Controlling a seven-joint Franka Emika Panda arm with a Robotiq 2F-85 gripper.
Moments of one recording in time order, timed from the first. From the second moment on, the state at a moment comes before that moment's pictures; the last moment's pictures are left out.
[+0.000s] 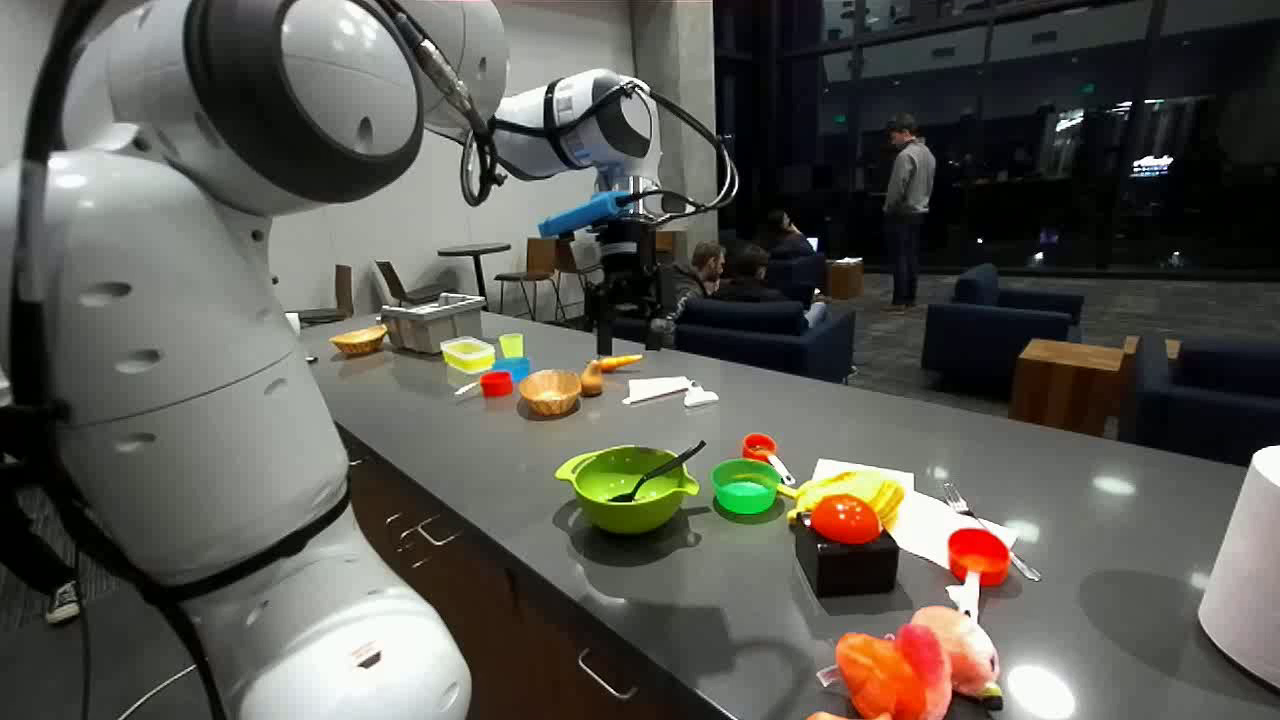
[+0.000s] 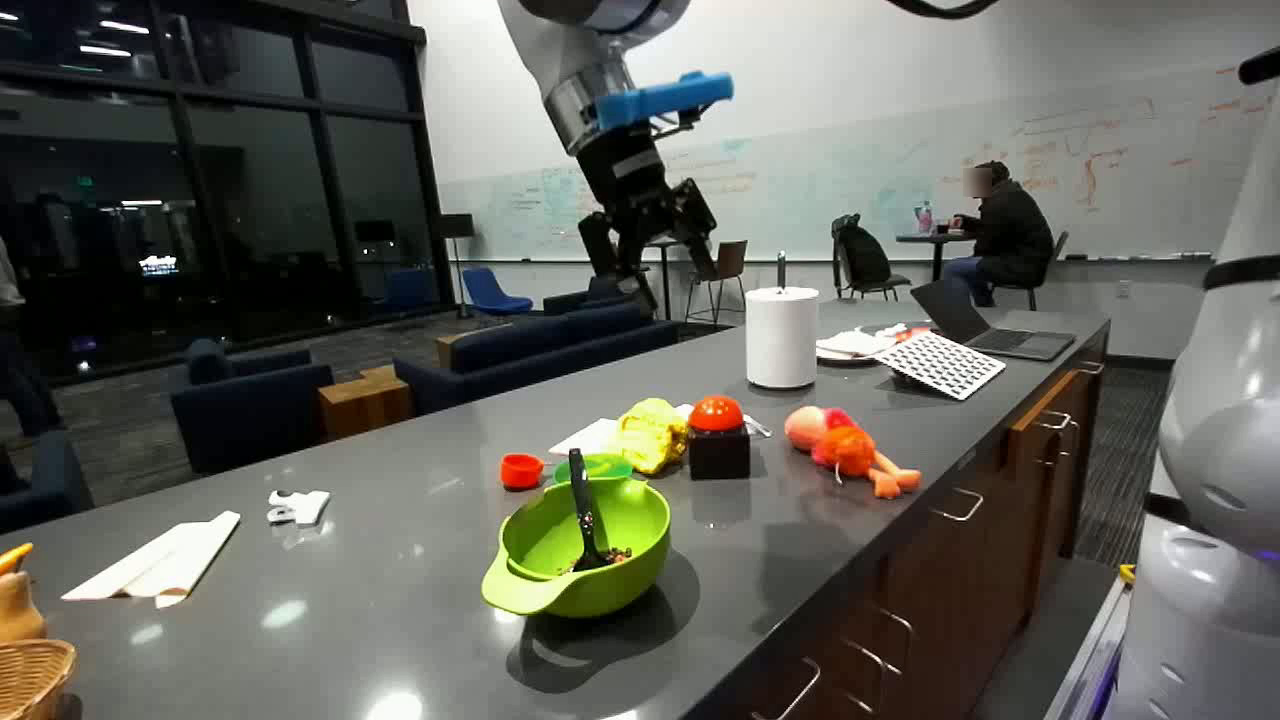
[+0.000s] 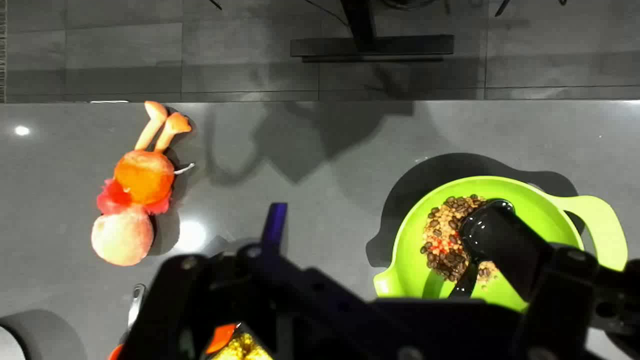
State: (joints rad) arm 0.06 -0.12 0.27 -1.82 -0.09 1.35 0.32
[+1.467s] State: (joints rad) arm 0.05 -0.10 0.13 -1.95 0.05 1.78 0.42
